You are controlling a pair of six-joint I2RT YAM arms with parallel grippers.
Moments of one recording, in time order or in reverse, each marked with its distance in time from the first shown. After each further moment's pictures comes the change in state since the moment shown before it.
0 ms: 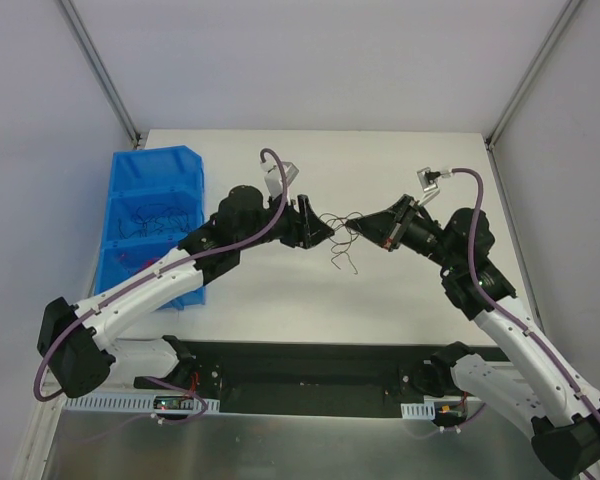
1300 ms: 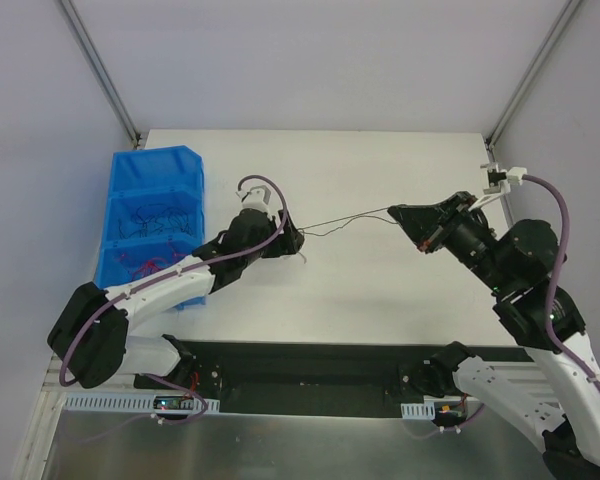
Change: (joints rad) left arm 0.055 0.087 -0.248 0.034 -0.475 -0.059; right arm 0.090 -0.145 0.324 -0.421 0.382 -0.299
